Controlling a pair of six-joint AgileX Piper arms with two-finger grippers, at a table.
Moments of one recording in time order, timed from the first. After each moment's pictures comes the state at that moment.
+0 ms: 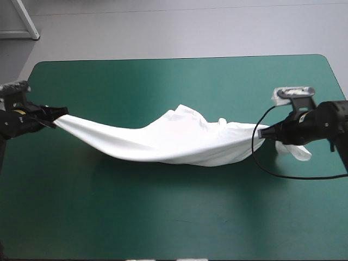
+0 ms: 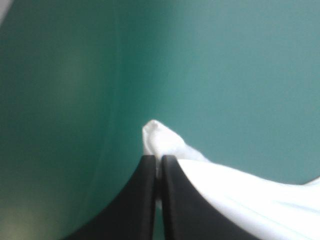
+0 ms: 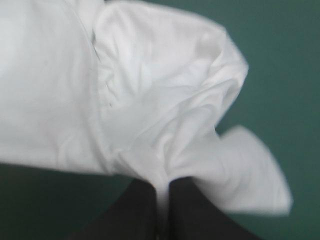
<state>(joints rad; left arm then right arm) 0.25 1.27 -1.19 -0.23 0.72 0.14 0.11 1.24 -1.32 0.07 1.16 -0.03</state>
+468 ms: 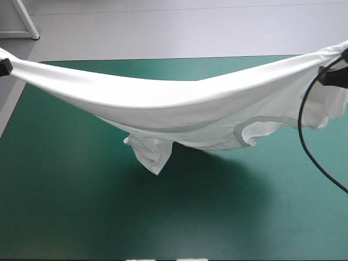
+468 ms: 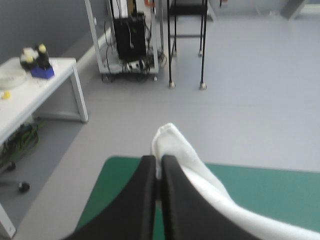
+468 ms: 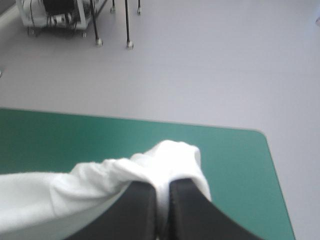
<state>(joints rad) 0.25 1.11 -1.83 -0.13 0.95 0.14 0.11 1.14 -2.08 -0.05 1.25 0.00</state>
